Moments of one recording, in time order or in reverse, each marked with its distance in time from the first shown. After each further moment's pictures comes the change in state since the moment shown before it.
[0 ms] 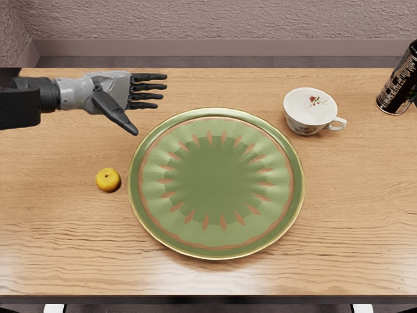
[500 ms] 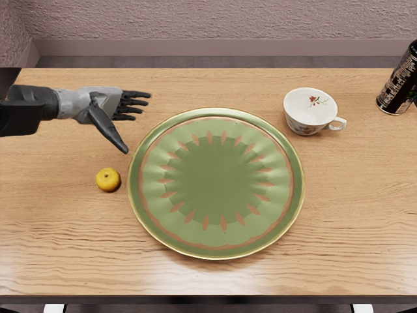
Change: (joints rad) left arm 0.008 0.004 0.008 -0.018 0.287 0.181 0.062; right arm -0.017 0.000 0.008 -0.004 0.005 -0.001 0.002
